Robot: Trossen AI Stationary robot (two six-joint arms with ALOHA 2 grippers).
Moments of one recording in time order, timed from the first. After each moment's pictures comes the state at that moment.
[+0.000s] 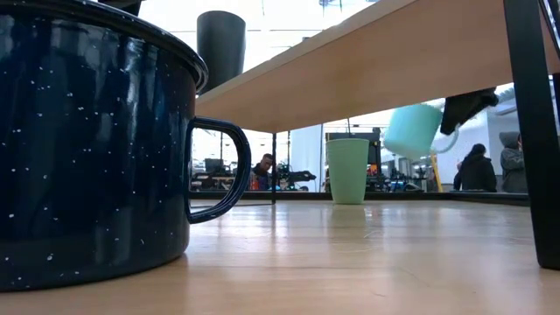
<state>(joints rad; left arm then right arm) -0.61 1.12 0.62 0.17 -0.52 0.07 -0.46 0.84 0.71 -0.91 0.13 0.33</state>
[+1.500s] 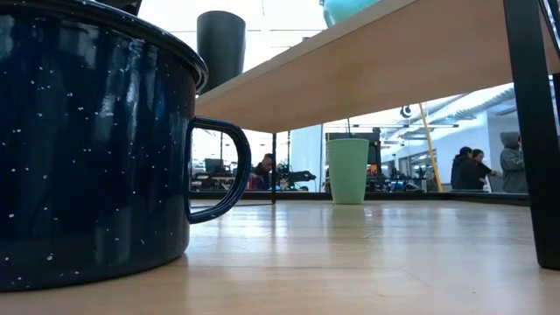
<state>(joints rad) -0.61 1.12 0.62 0.19 -0.53 -0.04 0.18 0.83 0.75 -0.36 0.42 0.44</state>
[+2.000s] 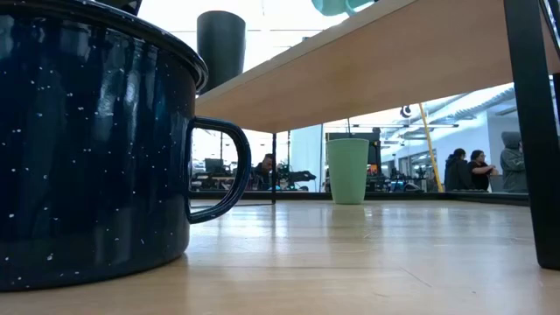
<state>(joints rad) -0.61 1.12 0.62 0.20 -0.53 -0.08 0.33 0.96 0.75 -0.13 0.48 0.41</state>
